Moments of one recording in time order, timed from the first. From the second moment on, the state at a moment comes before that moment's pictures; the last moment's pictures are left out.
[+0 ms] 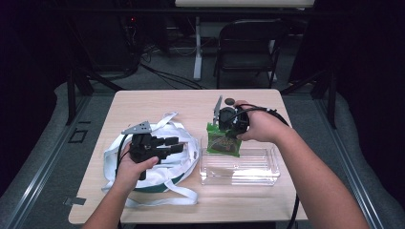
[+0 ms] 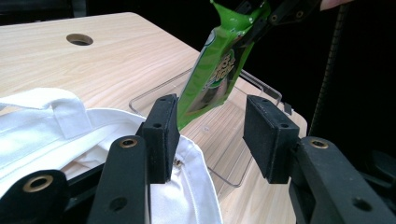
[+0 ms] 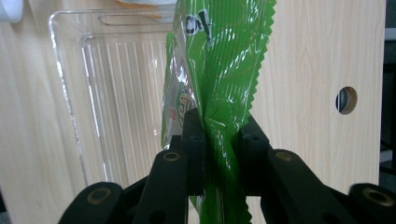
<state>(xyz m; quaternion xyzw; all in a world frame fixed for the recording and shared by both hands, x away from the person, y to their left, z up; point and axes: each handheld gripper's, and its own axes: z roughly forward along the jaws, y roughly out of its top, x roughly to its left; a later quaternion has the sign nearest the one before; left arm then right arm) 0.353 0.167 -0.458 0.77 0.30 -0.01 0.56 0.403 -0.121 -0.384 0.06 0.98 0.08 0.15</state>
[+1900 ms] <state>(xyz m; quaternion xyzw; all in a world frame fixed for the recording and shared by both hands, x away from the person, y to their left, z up) 0.360 0.180 -0.463 0.76 0.32 0.00 0.56 0.433 -0.097 -0.444 0.03 0.98 0.04 0.21</state>
